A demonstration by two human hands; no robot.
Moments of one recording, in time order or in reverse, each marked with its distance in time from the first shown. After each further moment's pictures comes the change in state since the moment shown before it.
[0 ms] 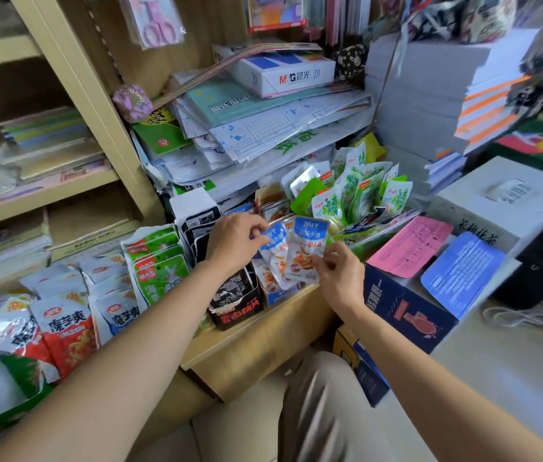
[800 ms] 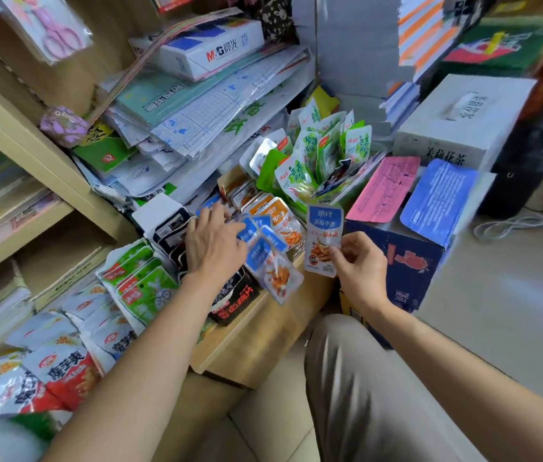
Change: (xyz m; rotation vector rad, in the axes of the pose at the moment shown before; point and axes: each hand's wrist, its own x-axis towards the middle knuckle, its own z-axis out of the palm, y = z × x) left_hand -0.013 0.008 0.006 0.602 -0.079 0.159; right_hand -0.059 0.027 -0.033 0.140 0.221 0.106
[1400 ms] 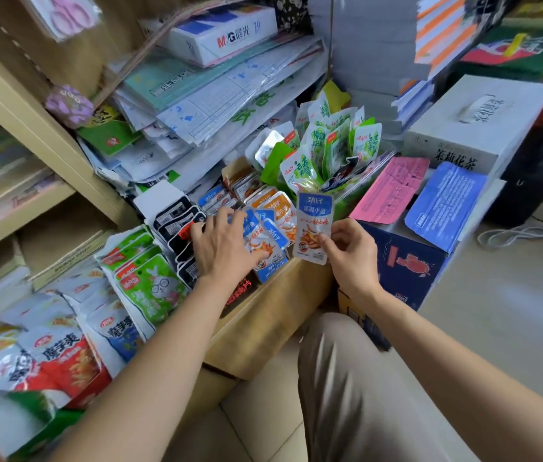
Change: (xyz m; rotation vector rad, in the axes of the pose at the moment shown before) left_hand -0.013 0.019 0.023 0.039 -0.001 -0.129; right_hand 0.015 -0.013 0.005 0.046 -0.108 -0.019
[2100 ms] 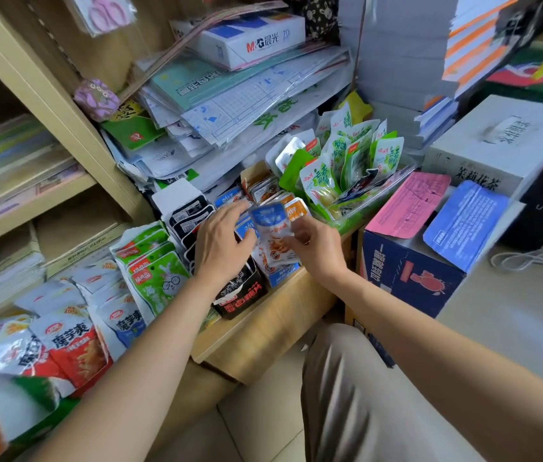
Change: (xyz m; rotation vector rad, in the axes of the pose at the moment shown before) left_hand 0.003 -0.032 -0.006 -0.595 0.064 -0.023; right_hand 0.033 -0.016 0.064 -0.257 -0.248 -0.291
